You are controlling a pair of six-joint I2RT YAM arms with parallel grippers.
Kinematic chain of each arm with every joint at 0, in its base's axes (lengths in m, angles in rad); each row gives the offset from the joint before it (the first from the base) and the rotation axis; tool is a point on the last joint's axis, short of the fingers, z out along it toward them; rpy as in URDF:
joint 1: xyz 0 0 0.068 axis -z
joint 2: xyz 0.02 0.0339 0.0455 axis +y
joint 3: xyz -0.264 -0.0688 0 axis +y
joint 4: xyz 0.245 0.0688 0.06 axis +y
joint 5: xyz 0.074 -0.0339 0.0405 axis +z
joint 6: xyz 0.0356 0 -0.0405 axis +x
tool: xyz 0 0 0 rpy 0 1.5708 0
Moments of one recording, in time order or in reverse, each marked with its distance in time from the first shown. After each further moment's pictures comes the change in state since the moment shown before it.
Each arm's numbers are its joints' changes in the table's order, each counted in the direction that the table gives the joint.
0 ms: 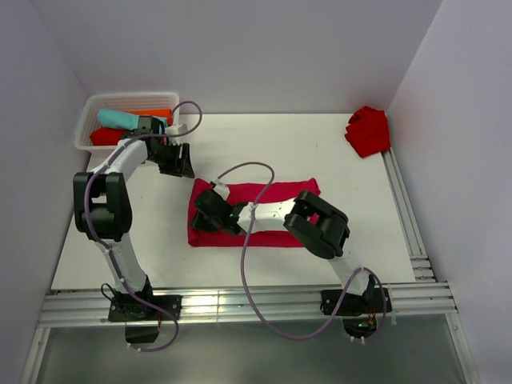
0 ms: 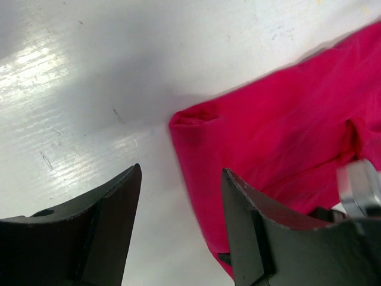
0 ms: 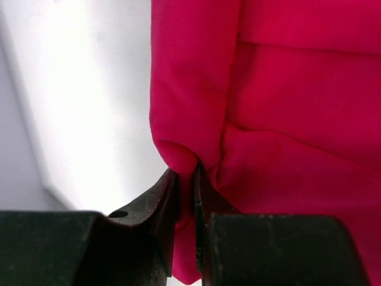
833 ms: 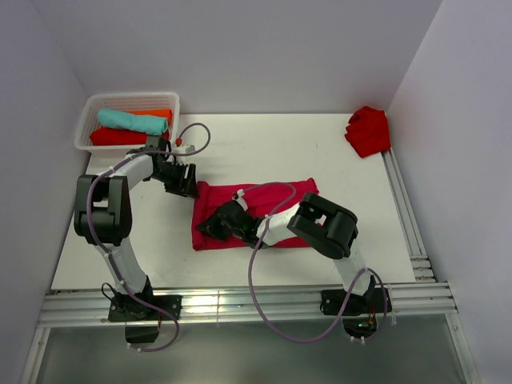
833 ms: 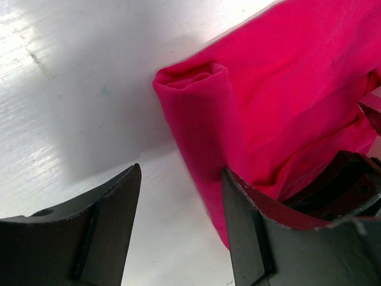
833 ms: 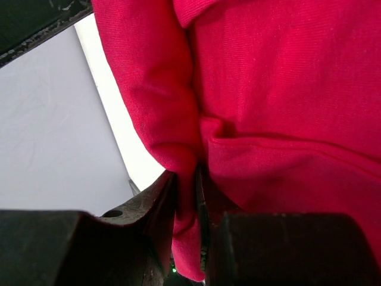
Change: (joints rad) left arm 0.024 -0.051 0.229 -0.066 -0.043 0.059; right arm 0.034 -0.071 0.396 -0.536 0.094 0.338
